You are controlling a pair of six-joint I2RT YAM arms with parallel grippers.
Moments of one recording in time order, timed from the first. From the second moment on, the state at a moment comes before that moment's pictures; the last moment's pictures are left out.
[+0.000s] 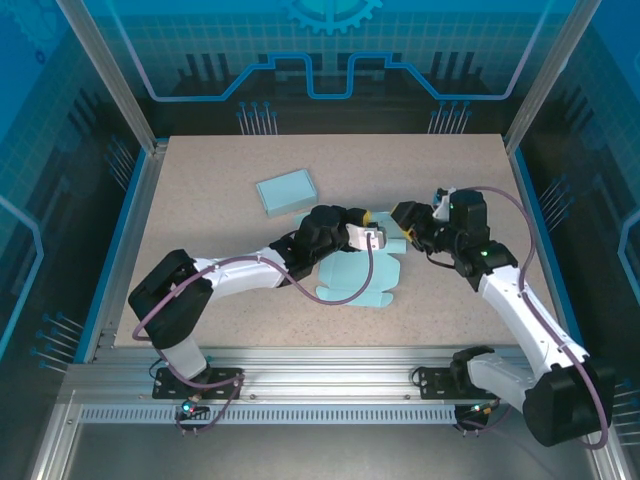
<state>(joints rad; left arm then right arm) -0.81 1.70 1.02 0.43 -0.09 1.02 0.21 1.06 0.82 -0.29 -0.45 1.03</state>
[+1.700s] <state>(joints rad) -0.64 1.62 0.80 0.49 0.06 0.88 0.19 1.17 0.76 -0.18 -0.49 1.09</state>
